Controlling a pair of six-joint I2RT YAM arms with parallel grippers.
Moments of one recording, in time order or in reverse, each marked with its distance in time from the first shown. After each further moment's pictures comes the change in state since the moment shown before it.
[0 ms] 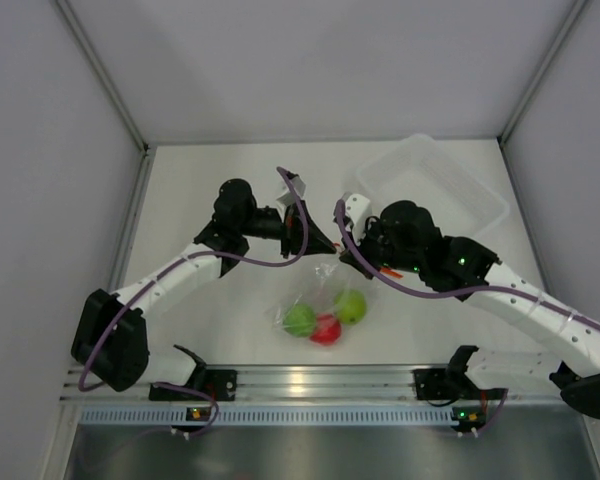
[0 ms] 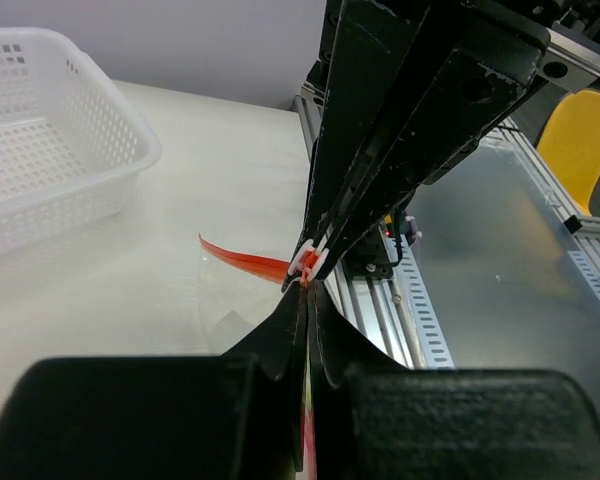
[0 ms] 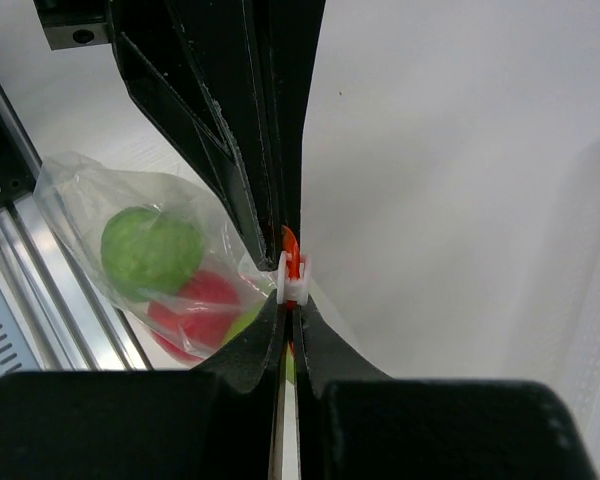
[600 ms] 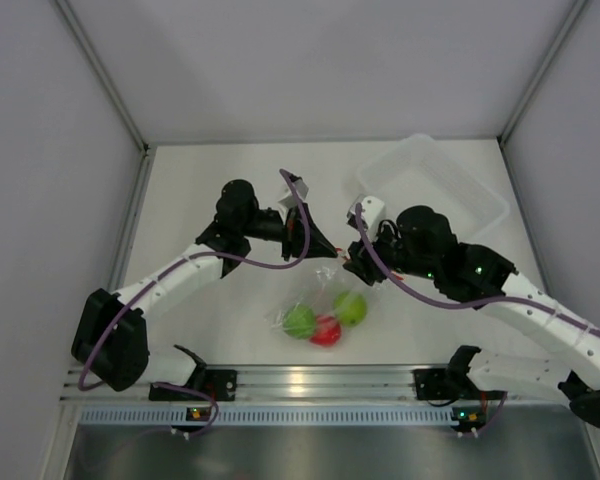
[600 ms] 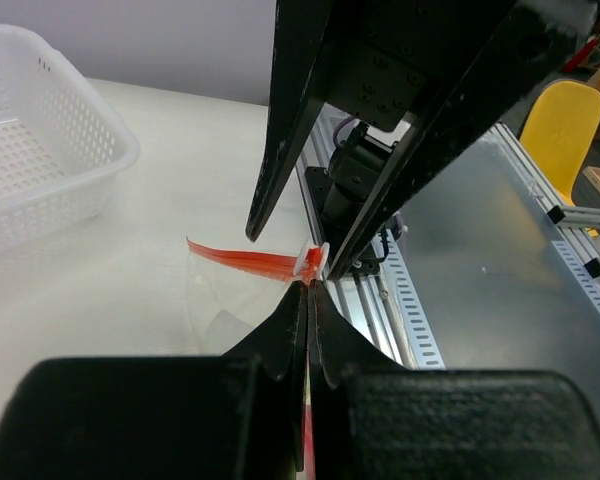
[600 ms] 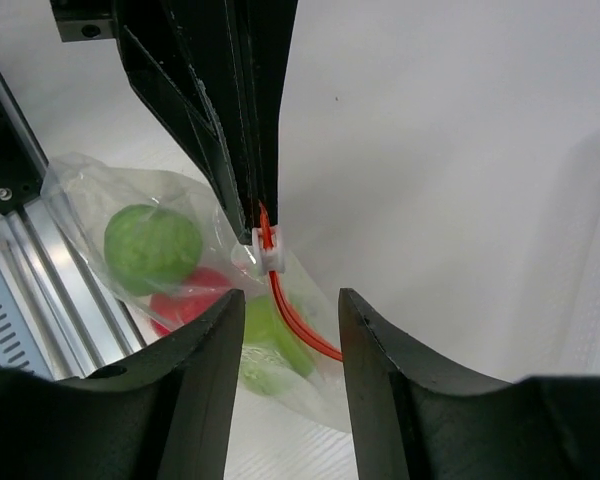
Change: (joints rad) left arm -0.016 0.005 0.003 -0.006 0.019 0.004; right arm -0.013 -0.076 -0.039 -0.005 0.006 0.010
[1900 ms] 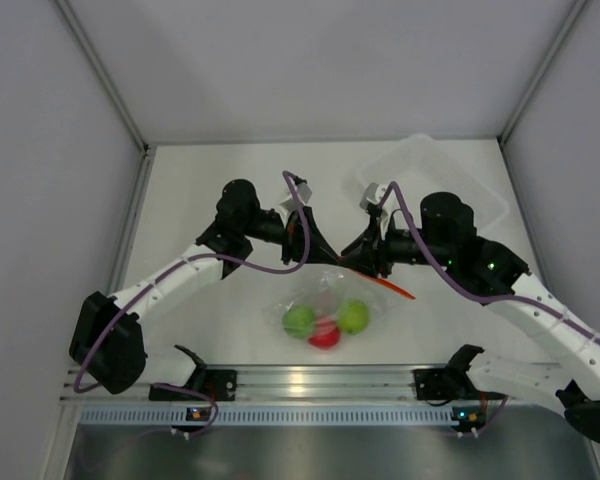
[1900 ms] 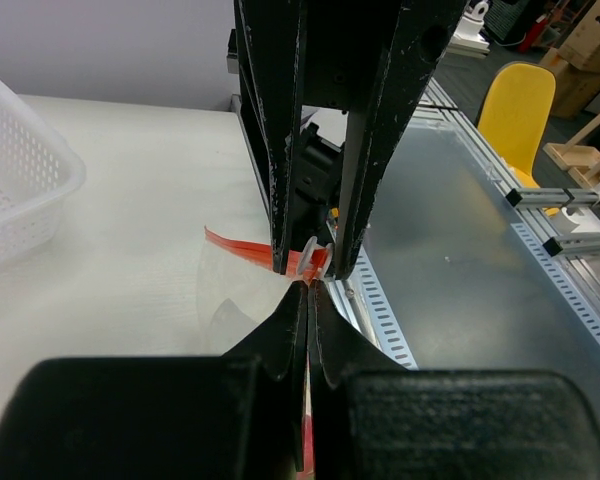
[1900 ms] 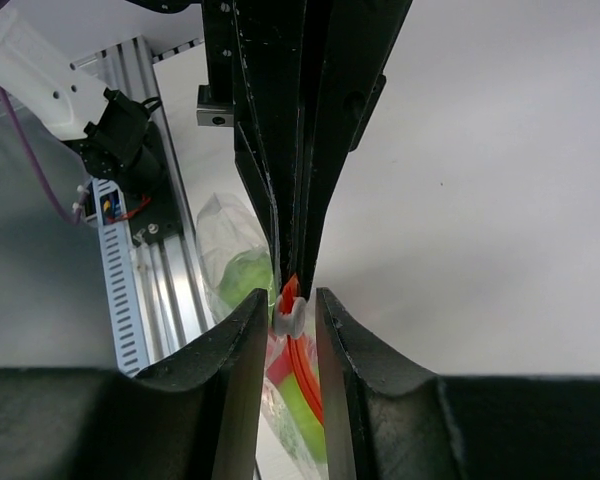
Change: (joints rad) left arm -0.039 -0.018 0.028 0.000 0.069 -0.034; right arm -0.146 -0.042 -0.002 0.120 -0.429 0.067
